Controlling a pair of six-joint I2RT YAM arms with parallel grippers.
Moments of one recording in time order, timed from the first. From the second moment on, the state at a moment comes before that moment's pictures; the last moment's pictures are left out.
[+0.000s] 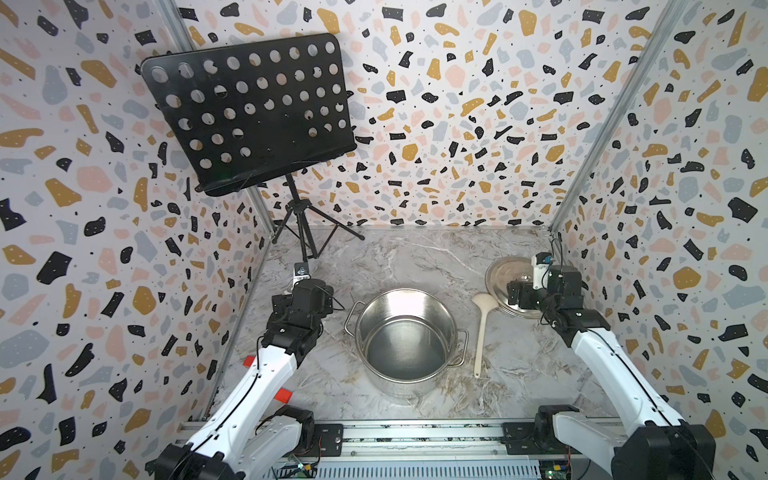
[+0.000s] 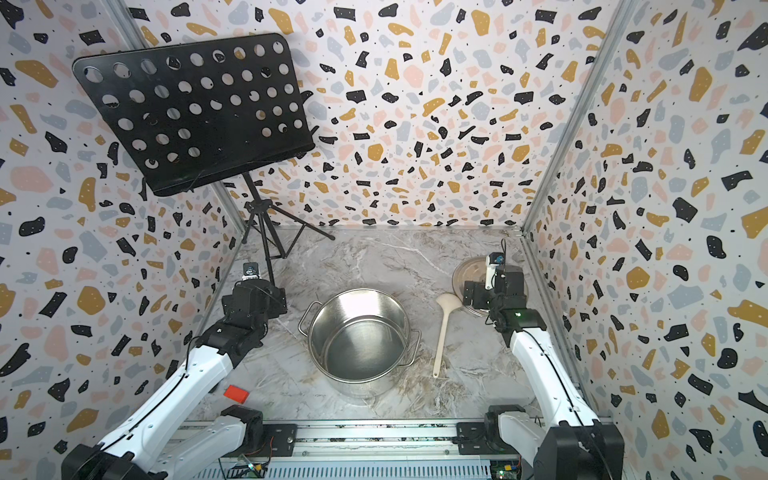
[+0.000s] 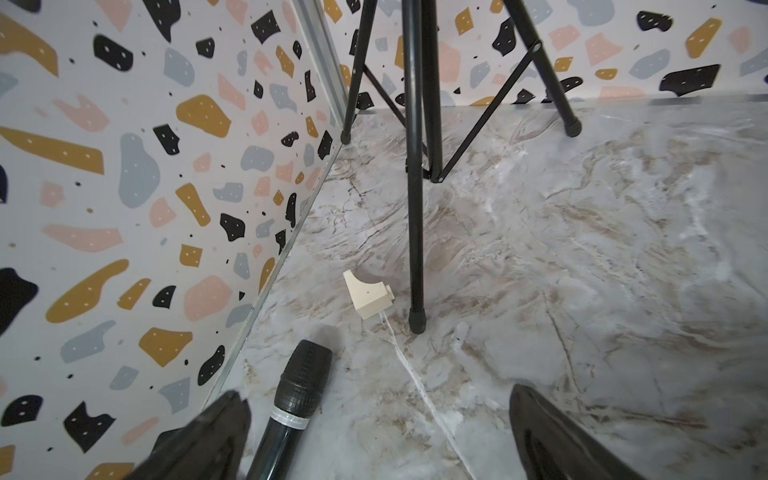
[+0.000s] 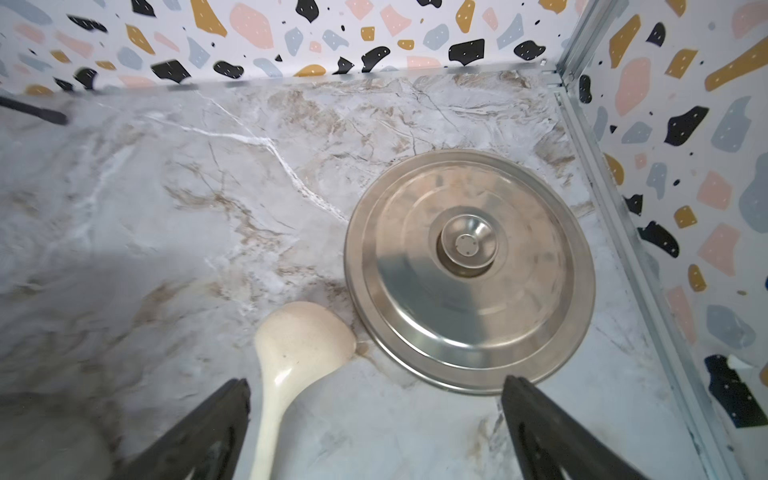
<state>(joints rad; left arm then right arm) -0.22 0.97 0.67 -0.32 -0.55 -0.15 0.07 1.07 0.72 -0.28 -0.01 0.03</state>
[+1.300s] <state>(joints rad) -0.10 1.43 0.31 0.64 -0.14 0.06 0.02 1.53 0.35 0.72 0.05 -0.10</state>
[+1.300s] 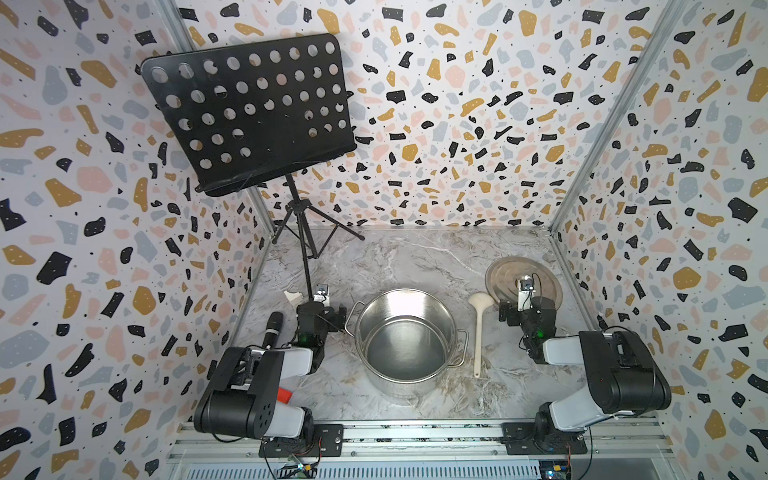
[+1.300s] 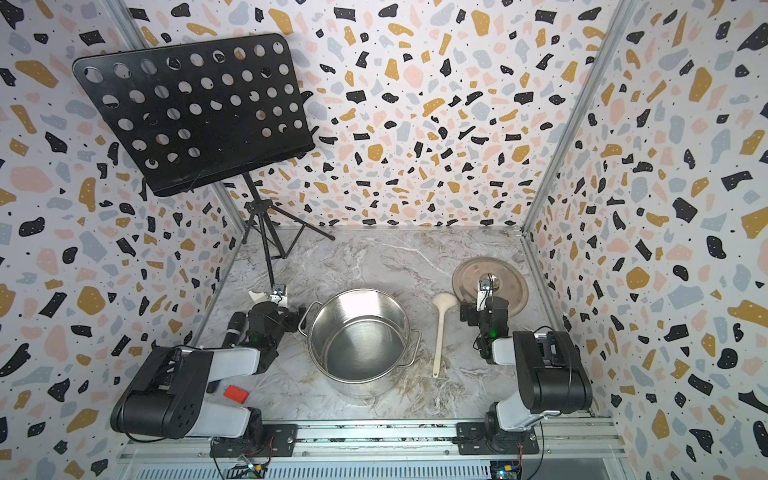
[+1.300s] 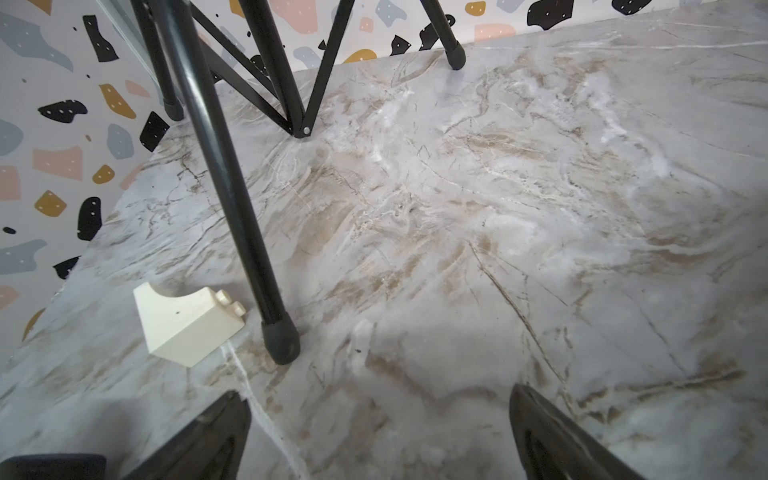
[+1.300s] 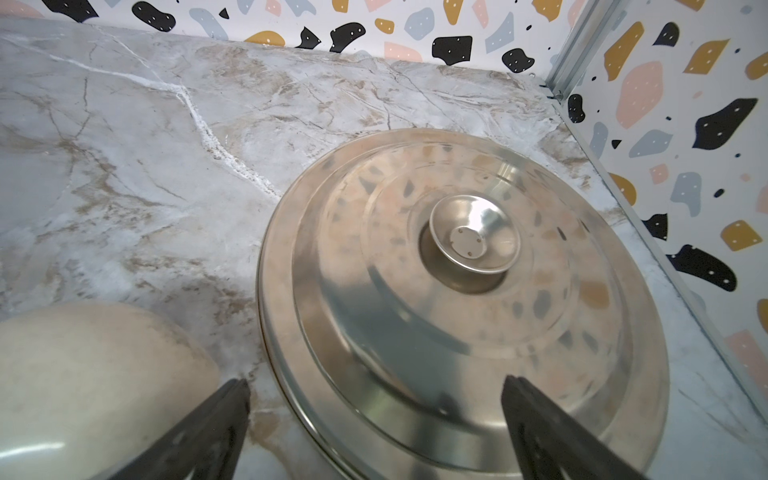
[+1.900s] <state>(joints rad) -0.09 1.42 0.32 0.65 -0.13 0.06 0.02 1.53 0.35 0.74 0.05 -0.10</state>
